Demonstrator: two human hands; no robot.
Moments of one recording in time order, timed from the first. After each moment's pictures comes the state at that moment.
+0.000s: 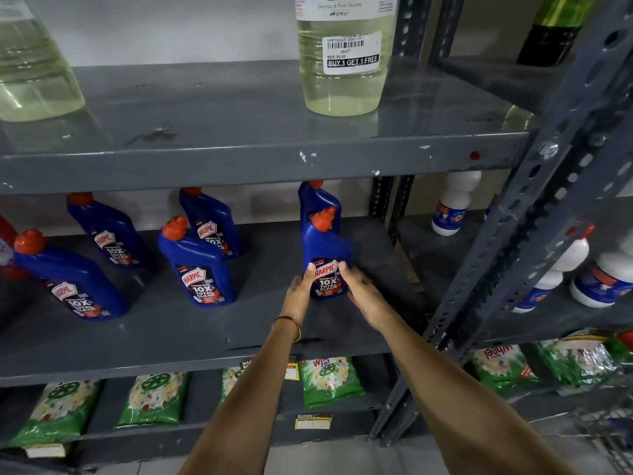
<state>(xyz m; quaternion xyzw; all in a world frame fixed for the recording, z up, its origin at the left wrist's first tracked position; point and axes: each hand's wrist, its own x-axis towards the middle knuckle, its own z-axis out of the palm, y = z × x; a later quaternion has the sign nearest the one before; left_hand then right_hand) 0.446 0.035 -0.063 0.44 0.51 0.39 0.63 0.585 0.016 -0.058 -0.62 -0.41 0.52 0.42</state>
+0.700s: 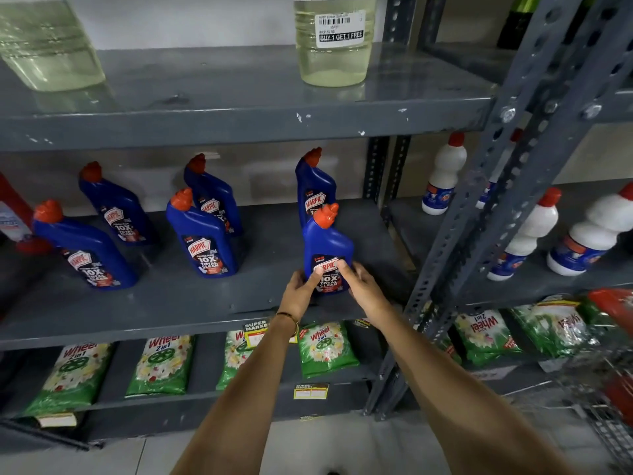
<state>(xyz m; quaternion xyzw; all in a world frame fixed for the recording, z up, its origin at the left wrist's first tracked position) 0.439 -0.025 -0.076 0.46 0.49 0.41 0.61 0.578 -0.047 -0.071 -0.59 -0.42 0.50 0.48</state>
